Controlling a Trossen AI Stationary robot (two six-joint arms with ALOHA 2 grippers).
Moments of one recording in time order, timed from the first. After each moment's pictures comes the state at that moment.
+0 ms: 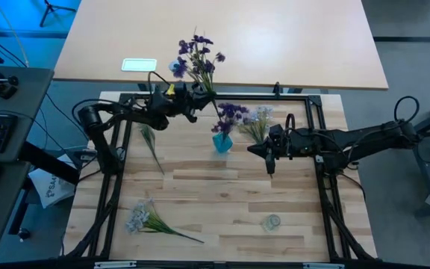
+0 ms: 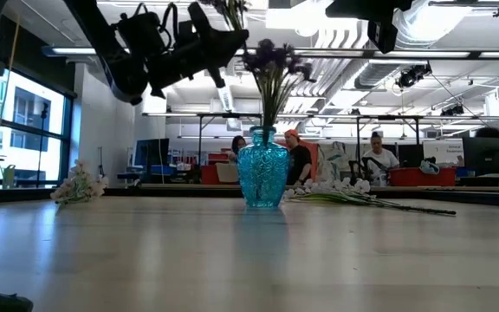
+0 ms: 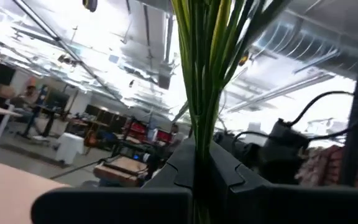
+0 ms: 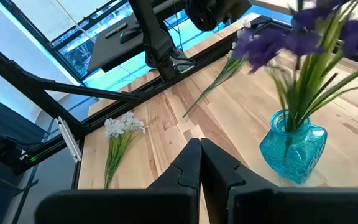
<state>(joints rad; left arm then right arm) 0.52 1.77 0.81 1.52 0.39 -0.58 0.13 1.02 0.82 -0.14 0.22 0.54</state>
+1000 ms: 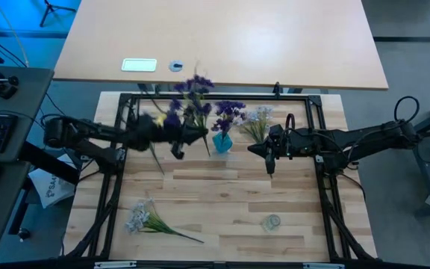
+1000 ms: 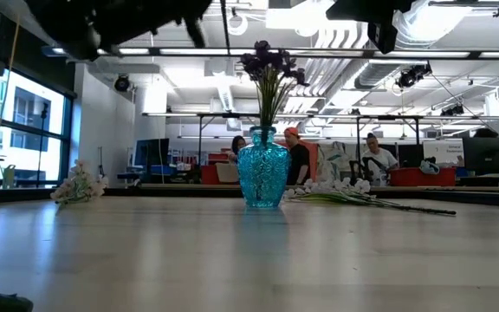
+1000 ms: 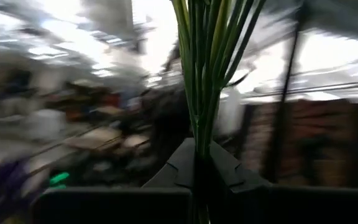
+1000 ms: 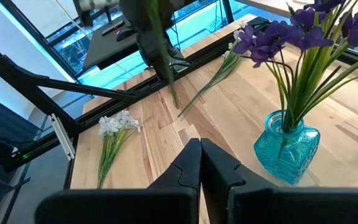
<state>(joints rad) 0.16 1.38 0.59 1.17 0.19 -0.30 0.13 1.02 0.82 -0.15 0.23 0.52</state>
